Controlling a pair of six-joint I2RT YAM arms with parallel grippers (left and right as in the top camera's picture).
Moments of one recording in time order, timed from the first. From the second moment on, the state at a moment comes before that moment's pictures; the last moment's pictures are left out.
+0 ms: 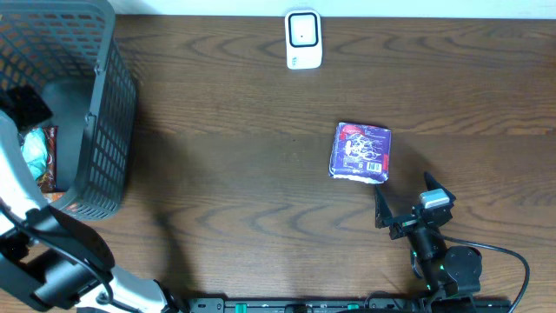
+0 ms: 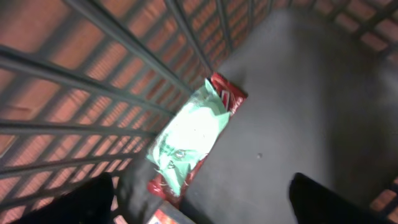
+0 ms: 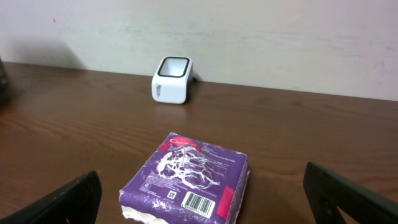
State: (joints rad) left arm 0.61 1.80 1.69 -0.94 -0.17 -0.03; right arm 0.12 0.01 0.01 -0.06 -0.16 -0.01
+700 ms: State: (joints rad) left arm 0.61 2.05 1.57 -0.74 -0.29 0.09; right arm 0.12 0.01 0.01 -0.06 -0.16 -0.01
